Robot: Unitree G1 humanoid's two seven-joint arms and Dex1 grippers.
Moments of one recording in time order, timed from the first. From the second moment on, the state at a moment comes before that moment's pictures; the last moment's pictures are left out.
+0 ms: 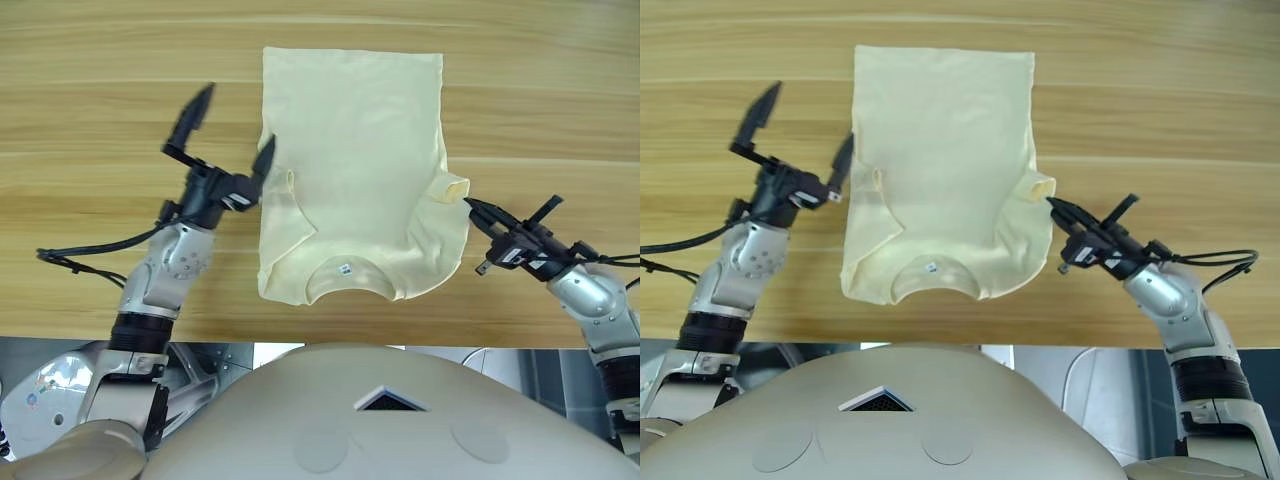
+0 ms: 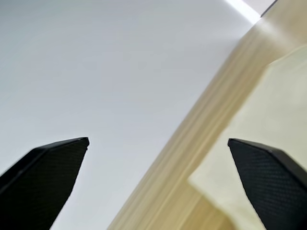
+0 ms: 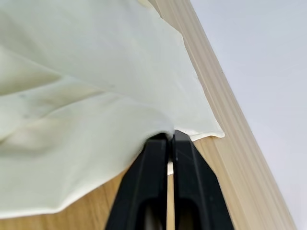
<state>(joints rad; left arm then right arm) 0.09 0.49 -0.19 0.07 0.58 -0.64 0.12 0.30 -0.79 0.06 0.16 -0.22 -0.79 0.35</state>
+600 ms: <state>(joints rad) 0.06 0.38 -0.52 0.16 0.44 -0.78 -0.20 0.19 -0.72 0.11 0.19 -0.22 -0.77 0.39</state>
